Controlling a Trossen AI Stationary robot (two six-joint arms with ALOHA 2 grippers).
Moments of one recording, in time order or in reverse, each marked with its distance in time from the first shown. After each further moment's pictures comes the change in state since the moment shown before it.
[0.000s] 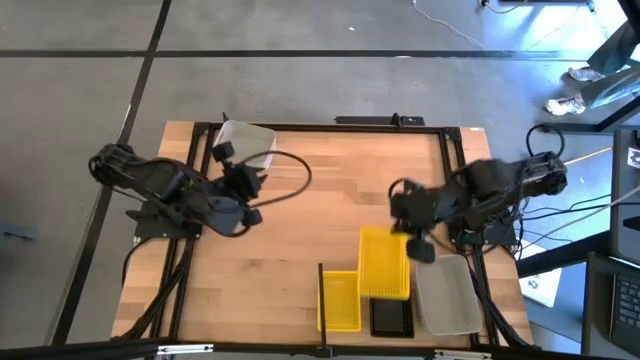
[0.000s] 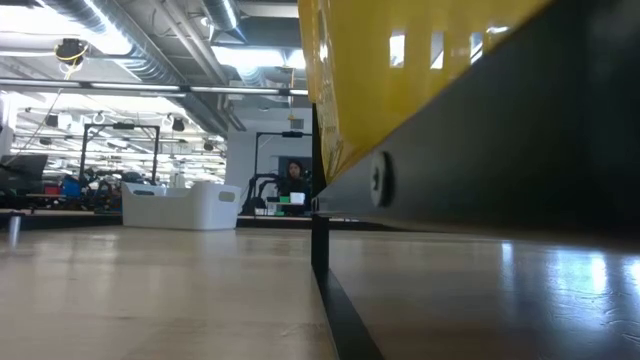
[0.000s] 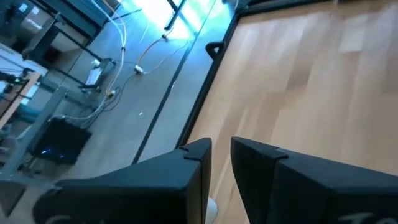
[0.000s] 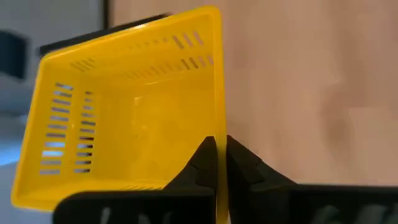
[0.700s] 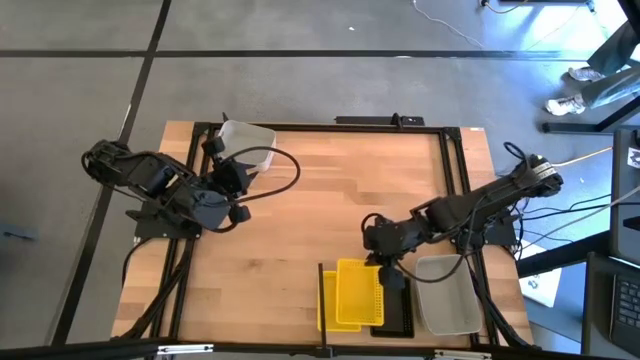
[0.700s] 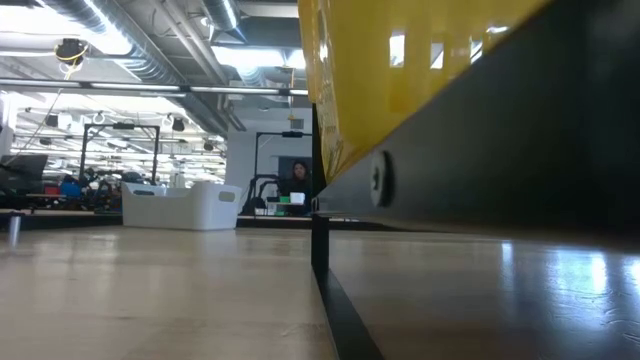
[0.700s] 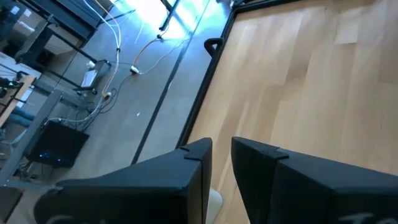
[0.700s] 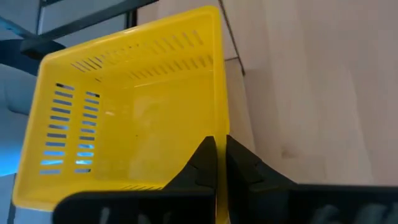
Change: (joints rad) left arm -0.011 -0.060 0.000 -0.063 0.024 0.006; right arm 0.058 0.032 -0.482 0.624 -0.095 0.080
